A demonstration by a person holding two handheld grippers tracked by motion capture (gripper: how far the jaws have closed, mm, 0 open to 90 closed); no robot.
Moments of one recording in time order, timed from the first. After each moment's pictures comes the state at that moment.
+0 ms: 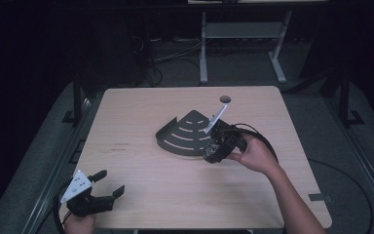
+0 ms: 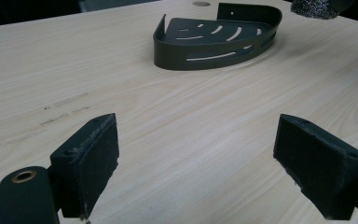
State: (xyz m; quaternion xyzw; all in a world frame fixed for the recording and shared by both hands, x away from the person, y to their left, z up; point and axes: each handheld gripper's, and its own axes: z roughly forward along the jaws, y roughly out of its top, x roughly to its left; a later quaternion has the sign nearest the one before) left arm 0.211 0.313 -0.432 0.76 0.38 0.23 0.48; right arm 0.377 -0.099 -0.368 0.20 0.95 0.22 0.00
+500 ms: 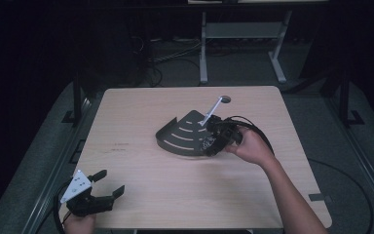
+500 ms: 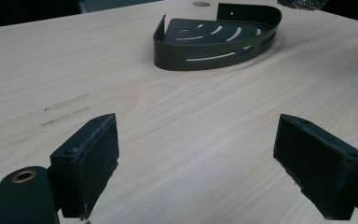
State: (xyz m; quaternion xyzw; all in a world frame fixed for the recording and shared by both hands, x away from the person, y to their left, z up) left arm 0.211 0.314 -0.431 0.76 0.38 0.23 0.48; right arm 0.396 -0.089 -0.360 0.21 0.95 0.21 0.00
